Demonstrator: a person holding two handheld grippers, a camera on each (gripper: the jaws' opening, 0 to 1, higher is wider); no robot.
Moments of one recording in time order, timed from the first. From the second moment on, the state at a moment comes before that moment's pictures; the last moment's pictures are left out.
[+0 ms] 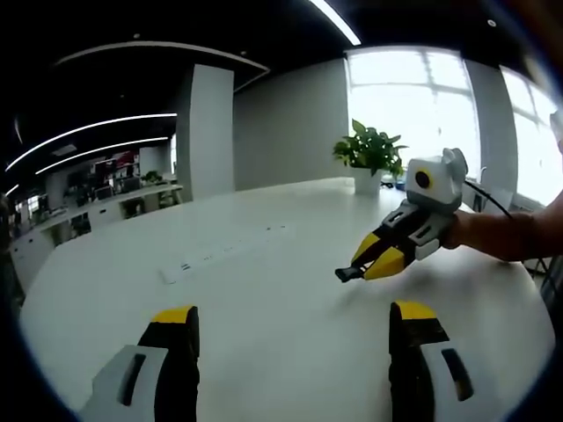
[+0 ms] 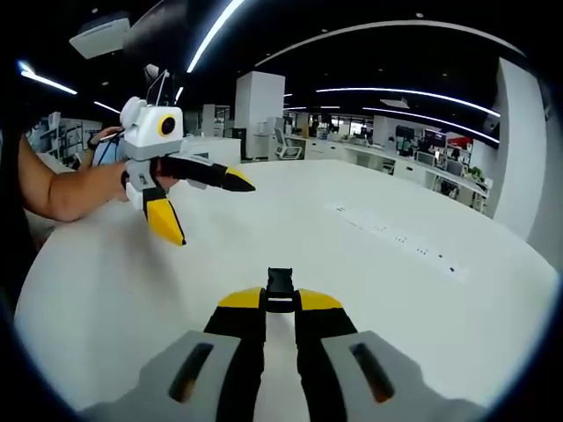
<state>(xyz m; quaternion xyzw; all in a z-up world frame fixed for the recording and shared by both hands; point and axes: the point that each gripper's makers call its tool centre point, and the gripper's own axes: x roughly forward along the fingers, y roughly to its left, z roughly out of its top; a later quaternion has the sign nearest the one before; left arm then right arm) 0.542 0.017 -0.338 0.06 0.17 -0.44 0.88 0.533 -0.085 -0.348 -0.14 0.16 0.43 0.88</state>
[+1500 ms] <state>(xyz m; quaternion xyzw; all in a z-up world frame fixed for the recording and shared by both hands) 0.545 0.015 -0.341 0.06 0.18 -0.44 0.88 0.590 -0.085 -0.352 -0.14 0.17 0.42 0.88</state>
